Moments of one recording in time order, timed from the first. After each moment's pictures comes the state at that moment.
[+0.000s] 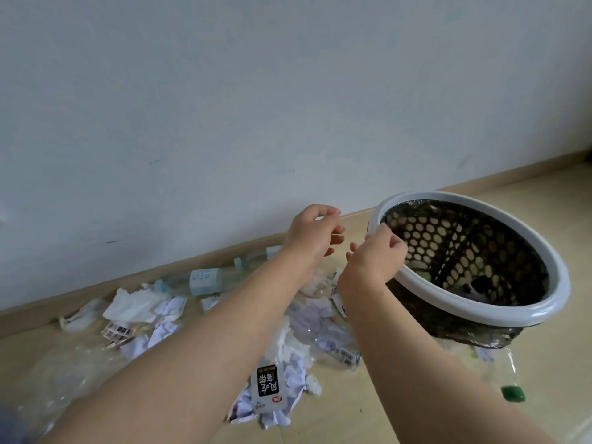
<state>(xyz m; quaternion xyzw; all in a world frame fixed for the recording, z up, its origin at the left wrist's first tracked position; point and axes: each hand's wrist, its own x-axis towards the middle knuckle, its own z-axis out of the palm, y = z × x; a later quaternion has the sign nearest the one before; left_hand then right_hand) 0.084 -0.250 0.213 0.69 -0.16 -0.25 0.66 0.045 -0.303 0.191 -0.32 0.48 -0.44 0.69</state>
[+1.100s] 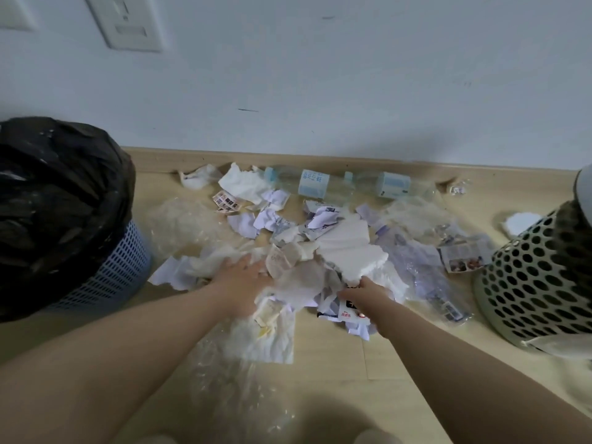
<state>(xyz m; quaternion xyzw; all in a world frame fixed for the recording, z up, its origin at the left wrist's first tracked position) 0.114 0.049 -0.009 0.90 -0.31 -0.29 -0.11 0.046 -0.179 -0.006 -0.79 0.35 0.24 0.43</state>
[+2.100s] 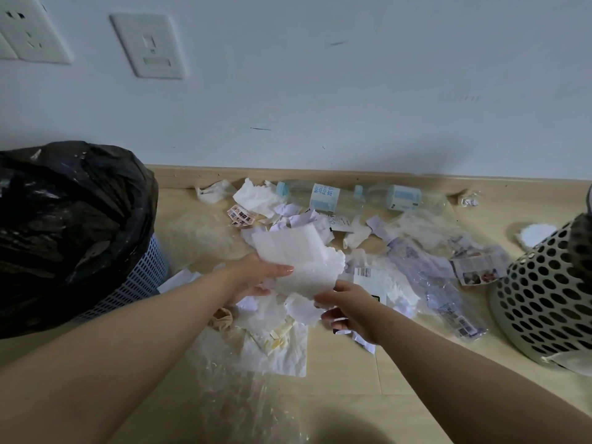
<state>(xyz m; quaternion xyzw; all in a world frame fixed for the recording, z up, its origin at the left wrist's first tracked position) 0.137 0.051 0.022 0.70 0.11 -0.39 0.59 0.053 -0.139 0.023 -0.67 0.24 0.30 0.64</state>
